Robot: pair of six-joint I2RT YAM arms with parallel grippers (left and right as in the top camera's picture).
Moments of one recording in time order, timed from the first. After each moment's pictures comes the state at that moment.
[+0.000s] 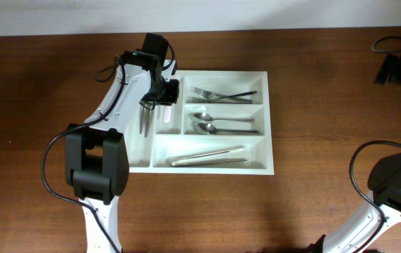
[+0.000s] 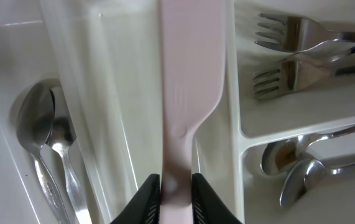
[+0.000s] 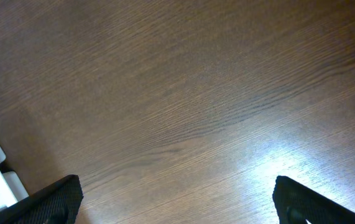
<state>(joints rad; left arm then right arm) -0.26 2.21 1.89 -1.03 0.14 -0.10 -0.49 2.09 2.29 -1.47 -0.04 -0.02</state>
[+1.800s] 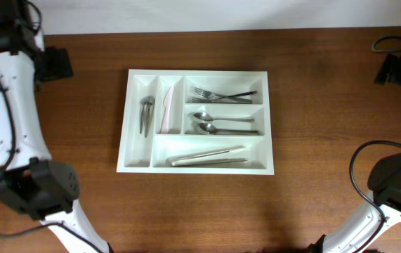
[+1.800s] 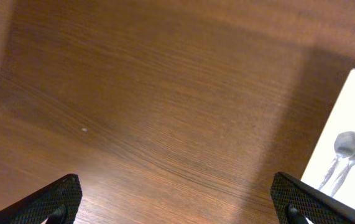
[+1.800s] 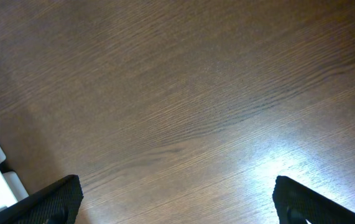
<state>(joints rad) 0.24 2.06 2.32 -1.40 -0.17 -0.02 -0.49 2.09 2.29 -1.47 -0.04 -0.02</state>
